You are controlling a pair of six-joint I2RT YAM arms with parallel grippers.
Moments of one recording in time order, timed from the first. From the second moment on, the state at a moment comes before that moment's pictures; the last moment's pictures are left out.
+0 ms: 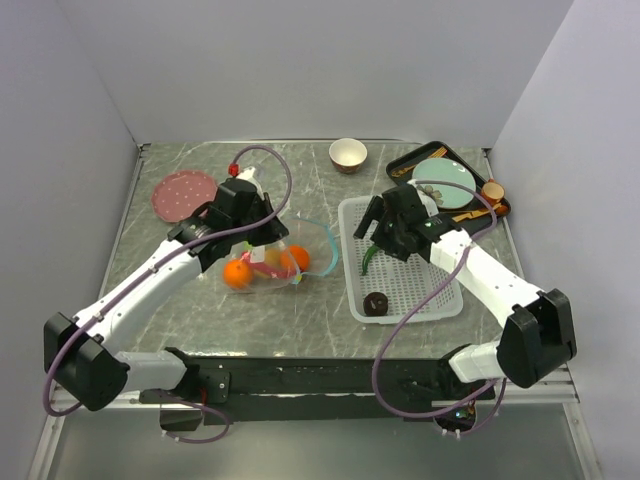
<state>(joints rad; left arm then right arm) -0.58 1.25 1.14 -0.50 0.02 -0.71 0.48 1.36 1.06 -0.59 0.10 0.87</state>
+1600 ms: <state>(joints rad) -0.49 1.33 1.18 -0.48 0.09 -0.64 0.46 1.68 1.08 -0.52 0.12 0.78</state>
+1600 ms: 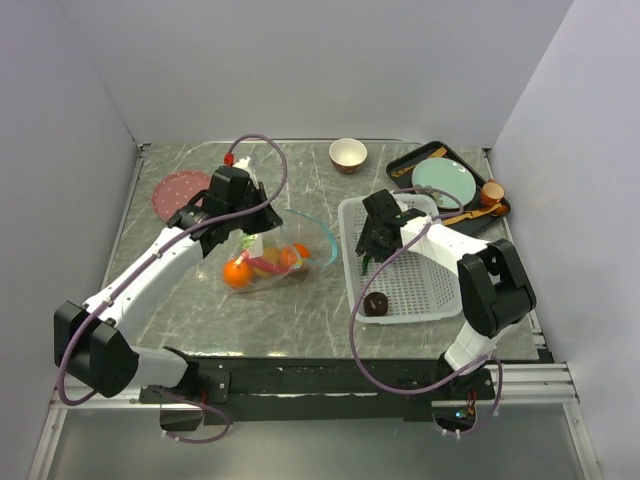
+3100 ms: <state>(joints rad) -0.47 1.29 1.14 -0.48 0.08 -0.67 0.47 1.76 1.10 -0.54 0.12 0.55</state>
